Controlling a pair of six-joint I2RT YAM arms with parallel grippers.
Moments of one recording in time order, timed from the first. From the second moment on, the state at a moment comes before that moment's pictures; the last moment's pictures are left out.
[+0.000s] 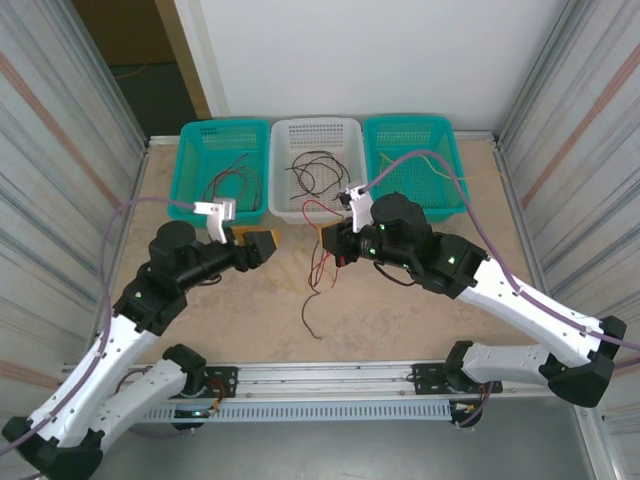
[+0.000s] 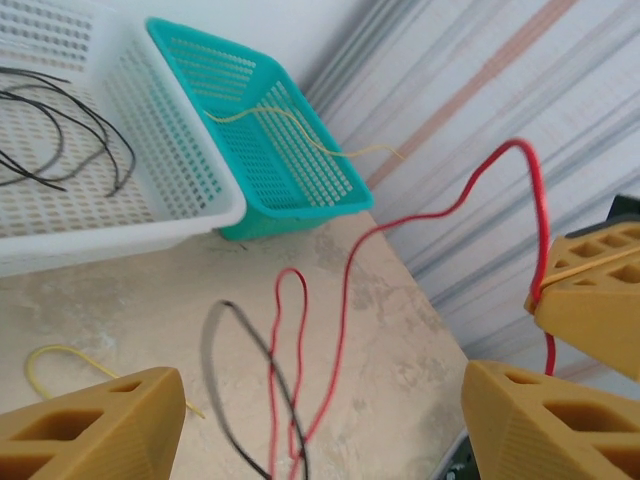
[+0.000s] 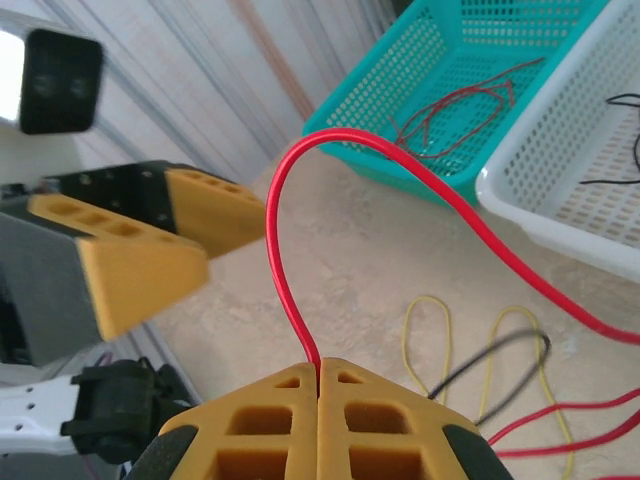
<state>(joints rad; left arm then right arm) -0.57 0.74 0.80 -0.30 0.33 -0.57 0.97 1.13 1.23 -0.49 -0.05 0.48</state>
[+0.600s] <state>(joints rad) -0.64 0.85 0.72 0.03 0.38 -0.66 0.98 1.12 1.20 -0.42 -0.10 0.48</state>
